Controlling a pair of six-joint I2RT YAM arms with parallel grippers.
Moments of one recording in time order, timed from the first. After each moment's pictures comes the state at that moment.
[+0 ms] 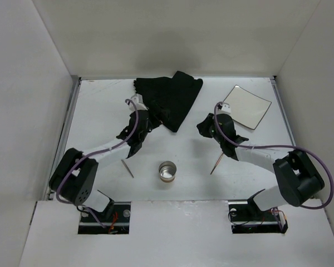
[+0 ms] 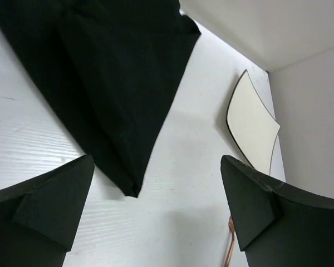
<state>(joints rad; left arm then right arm) -0.57 1.52 0.78 0.45 -0.21 -0.84 0.51 1.43 0.66 0.37 0.12 0.66</state>
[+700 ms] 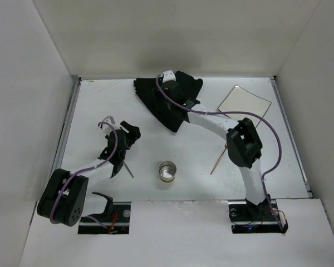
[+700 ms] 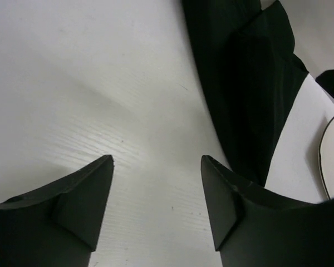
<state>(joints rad) -0.36 1.25 0.36 0.51 -0.30 -0.81 0.72 2.08 1.72 -0.12 0.33 0.24</state>
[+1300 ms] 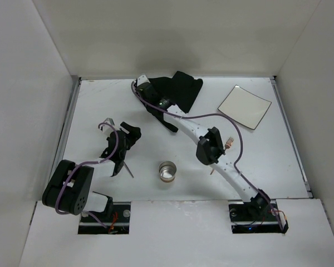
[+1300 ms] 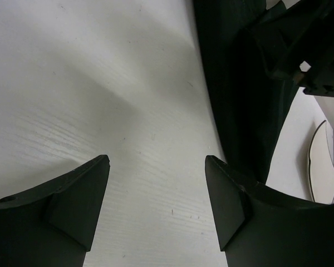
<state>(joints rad) -0.31 1.36 0.32 0.65 -0.24 -0.91 0.80 2.74 2.72 -0.54 0.57 -0.12</state>
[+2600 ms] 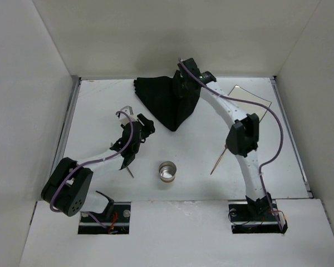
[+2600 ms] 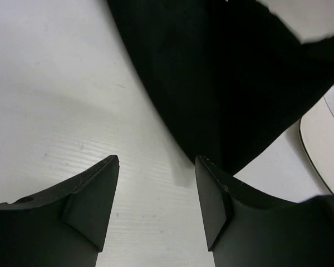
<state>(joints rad) -0.52 1.36 0.51 0.50 -0.38 -0.74 0.55 2.40 2.52 -0.90 0.23 0.27</state>
